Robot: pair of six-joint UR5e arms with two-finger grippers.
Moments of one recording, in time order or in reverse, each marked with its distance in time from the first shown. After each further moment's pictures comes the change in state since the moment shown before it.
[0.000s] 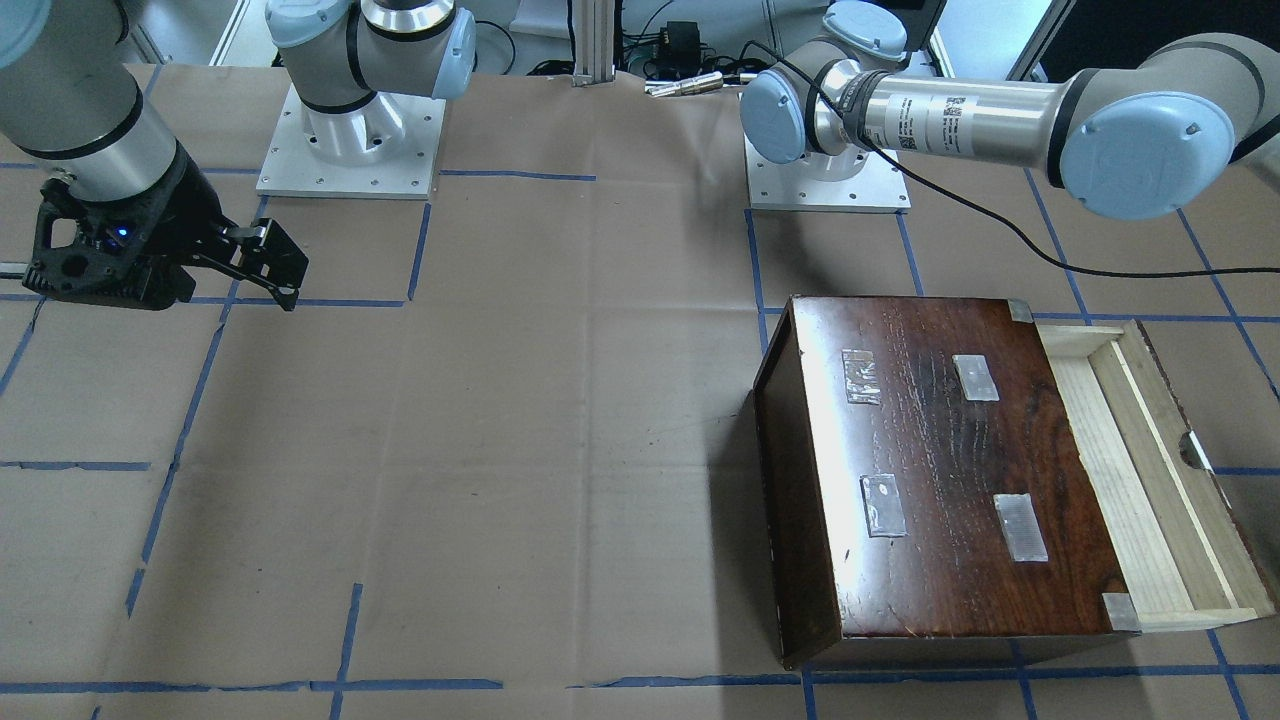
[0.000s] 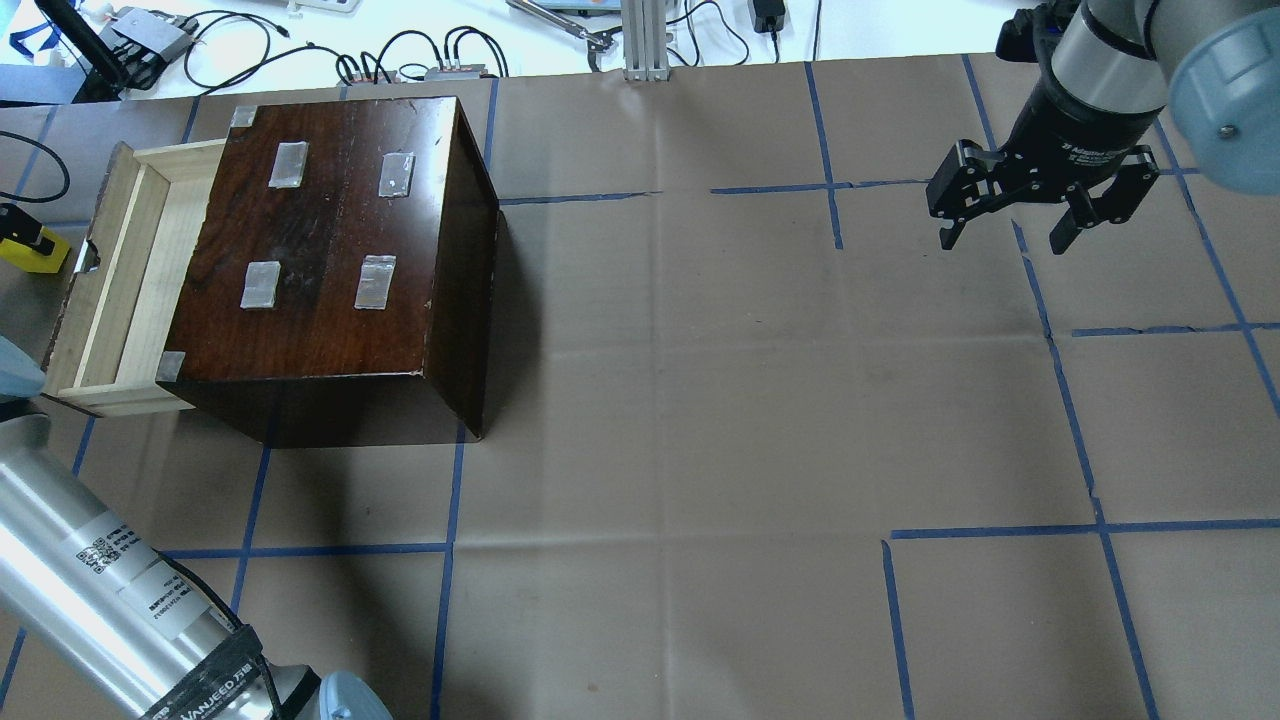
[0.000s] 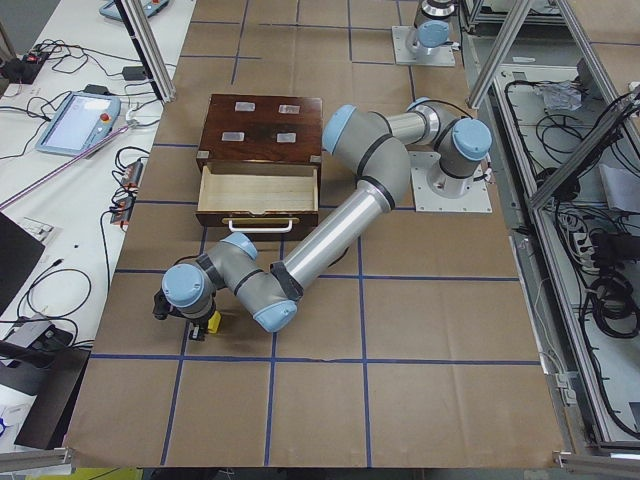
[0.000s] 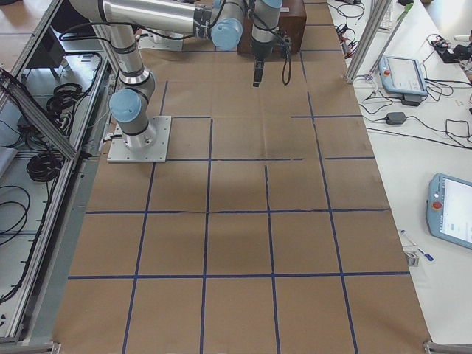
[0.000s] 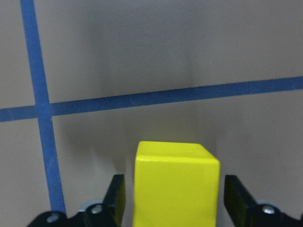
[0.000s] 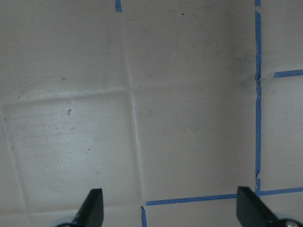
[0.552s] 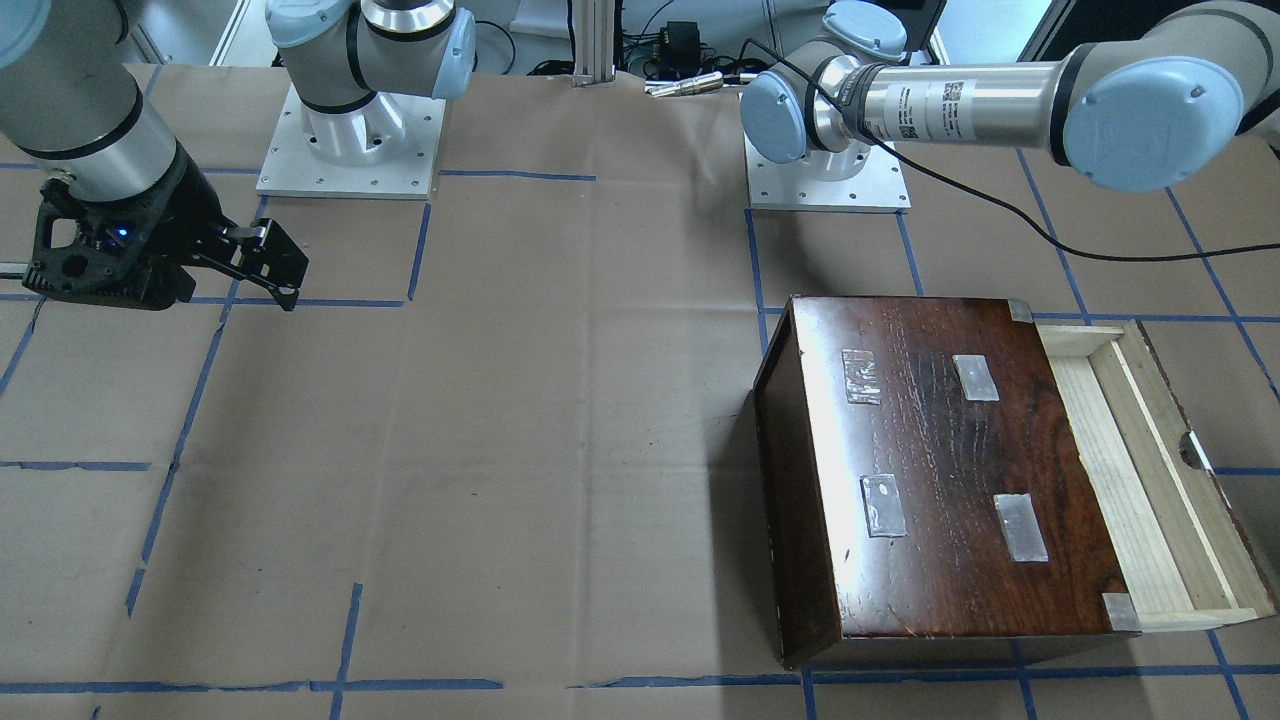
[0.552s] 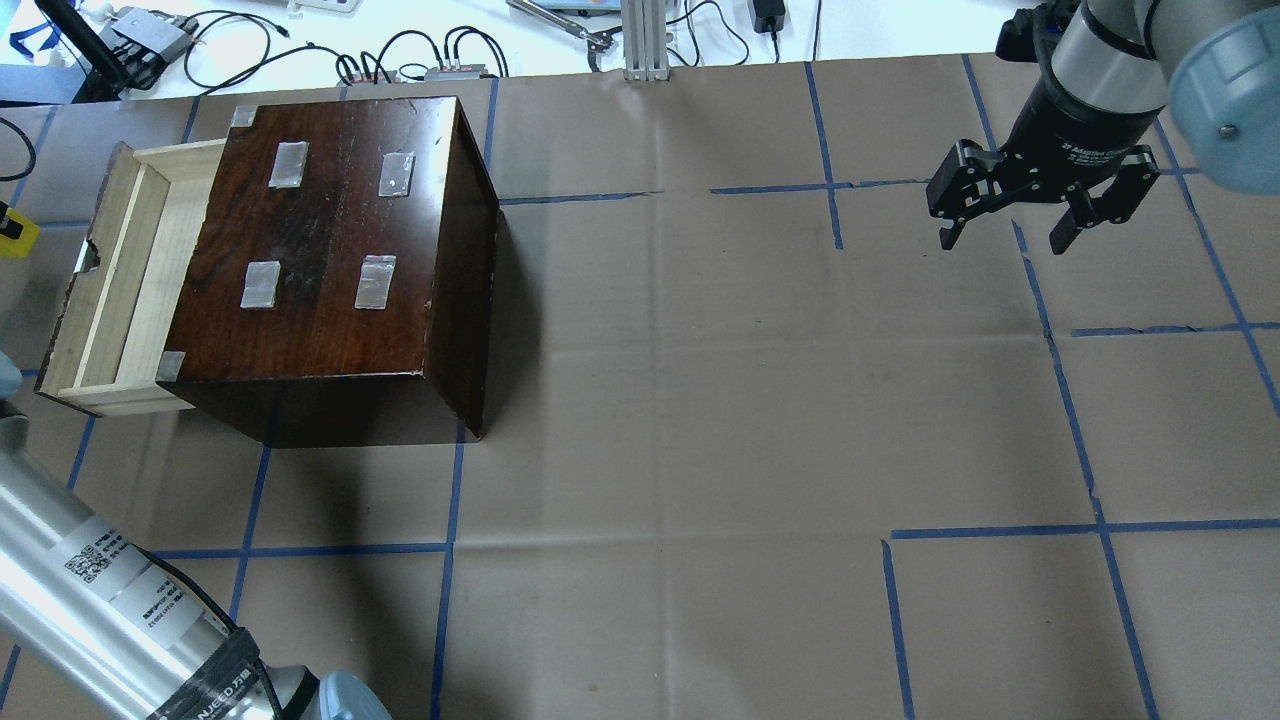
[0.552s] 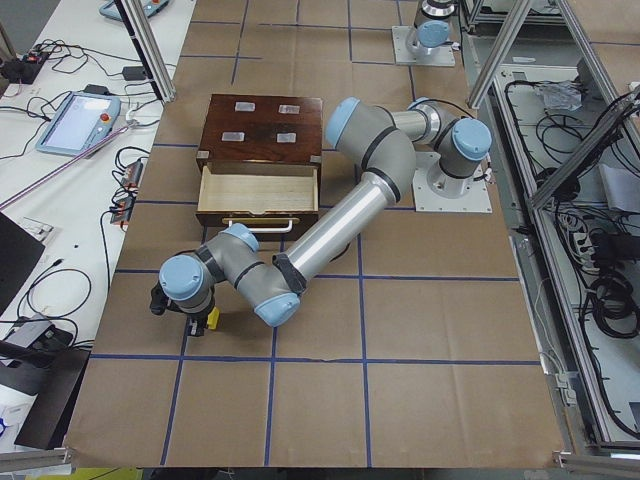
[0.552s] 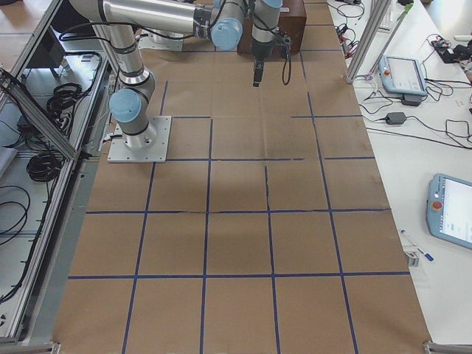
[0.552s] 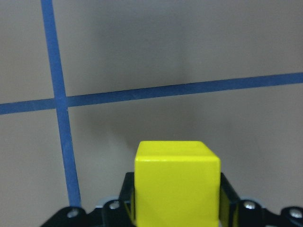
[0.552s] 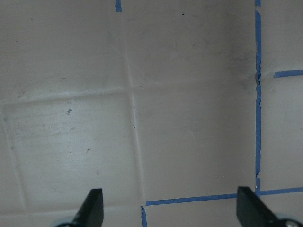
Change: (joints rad) left arm 0.006 0.108 -0.019 -0.107 0.000 0.005; right arm 0.000 0.000 0.000 0.000 0.000 0.000
